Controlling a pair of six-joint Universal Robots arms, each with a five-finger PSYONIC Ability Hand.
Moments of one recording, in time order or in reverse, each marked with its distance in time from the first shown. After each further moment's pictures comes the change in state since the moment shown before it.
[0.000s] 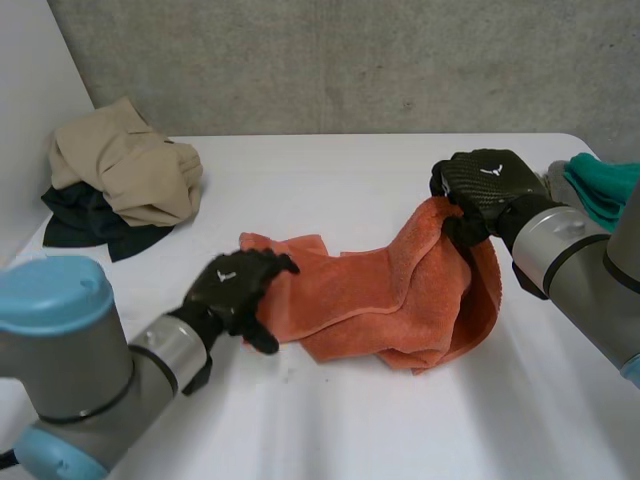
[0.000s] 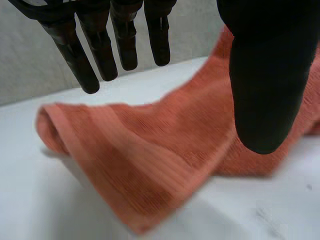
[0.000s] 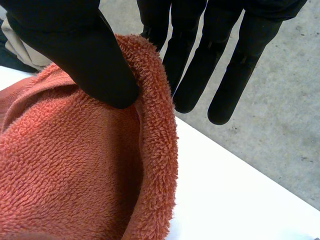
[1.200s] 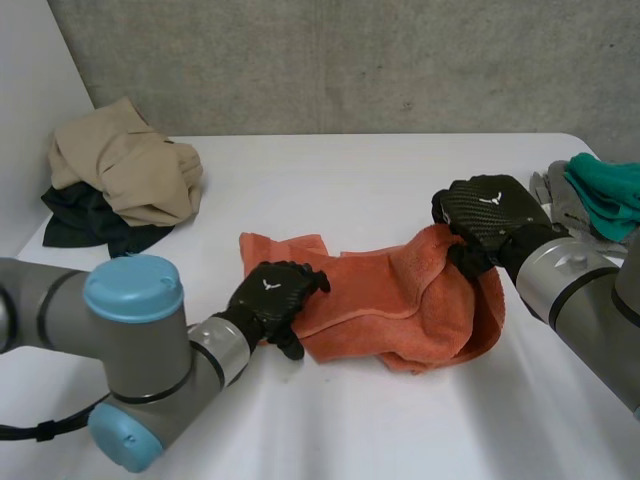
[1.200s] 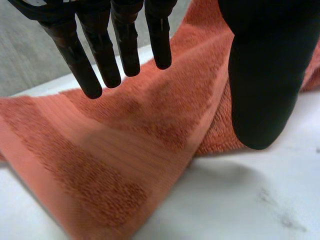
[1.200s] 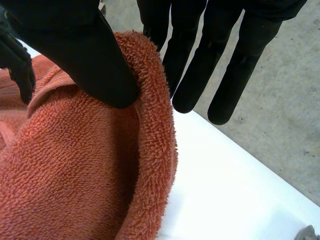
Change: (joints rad) left arm -0.096 -0.226 0.209 -0.026 -0.014 0.139; right arm 0.000 -0.060 0.127 -0.020 -0.003 -0.094; left_hand 0.043 0.067 0.068 0.068 0.079; right_hand 0.000 0.000 0.000 0.003 0.000
